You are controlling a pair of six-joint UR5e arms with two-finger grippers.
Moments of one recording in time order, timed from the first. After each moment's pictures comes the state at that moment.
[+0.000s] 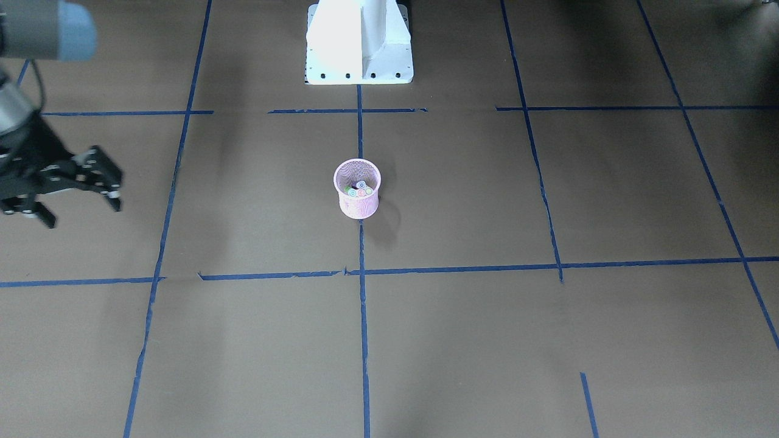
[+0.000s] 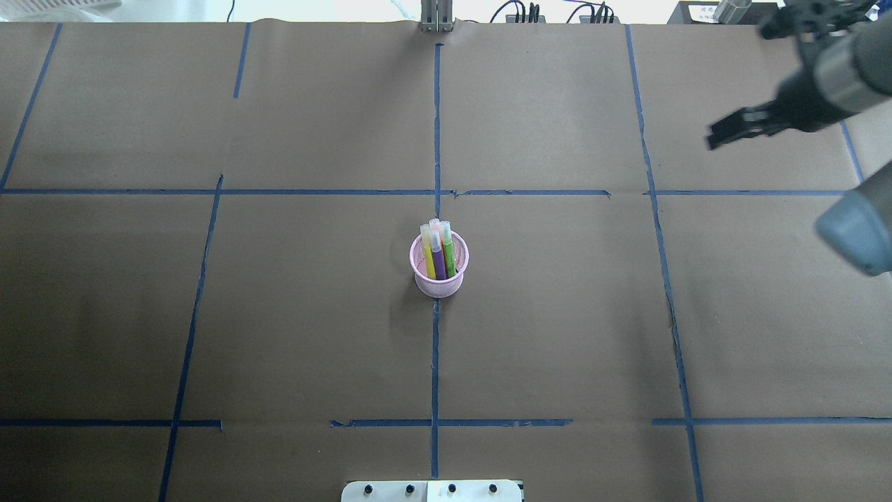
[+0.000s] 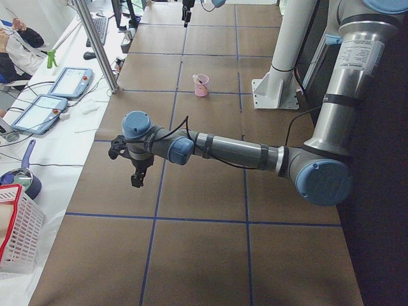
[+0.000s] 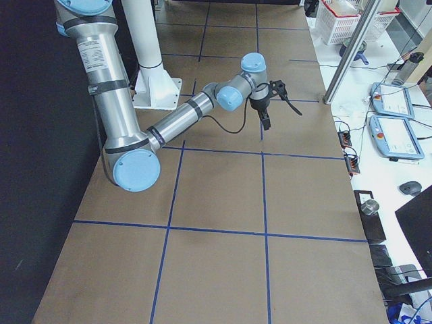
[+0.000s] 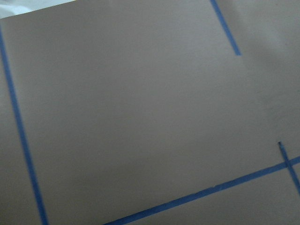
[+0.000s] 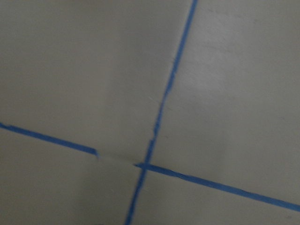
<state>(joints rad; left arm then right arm) -1.52 -1.74 -1.52 -1.70 -2.37 -0.08 1.13 -1.38 1.87 -1.42 2.19 0.48</state>
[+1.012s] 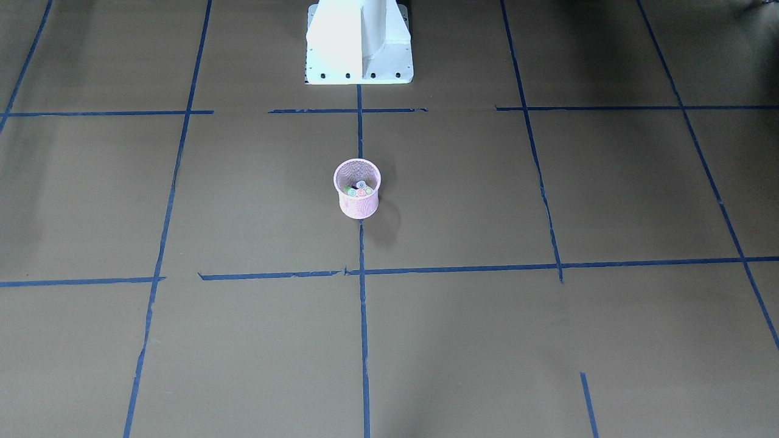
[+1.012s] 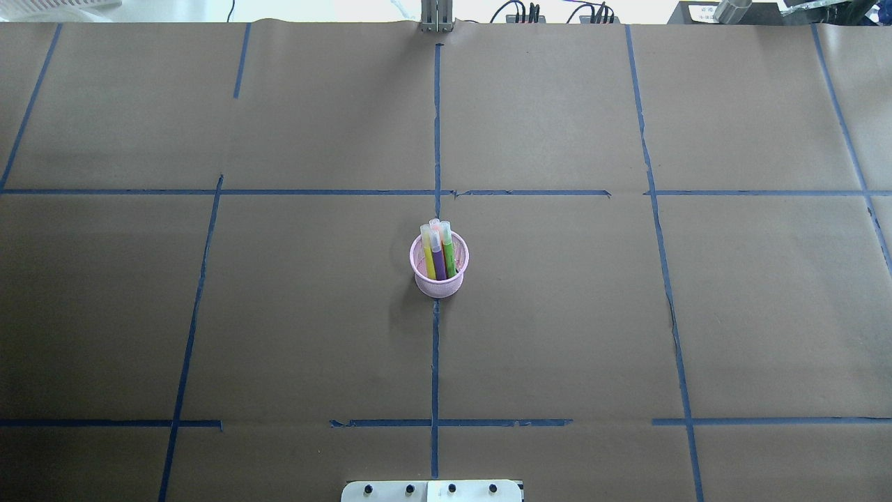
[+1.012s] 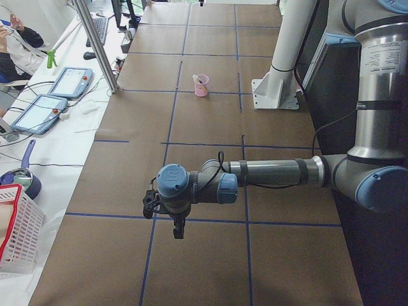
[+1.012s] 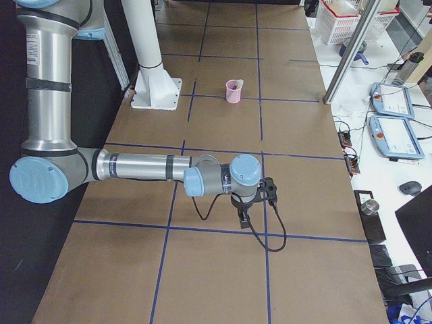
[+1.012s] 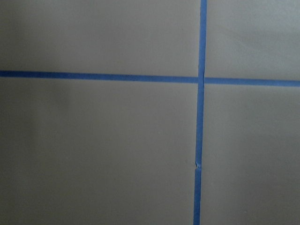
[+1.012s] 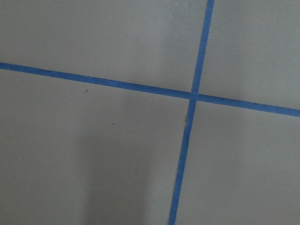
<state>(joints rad) -1.60 -1.50 -1.59 -1.64 -2.38 -0.01 1.53 -1.66 1.64 -1.41 2.39 -0.01</state>
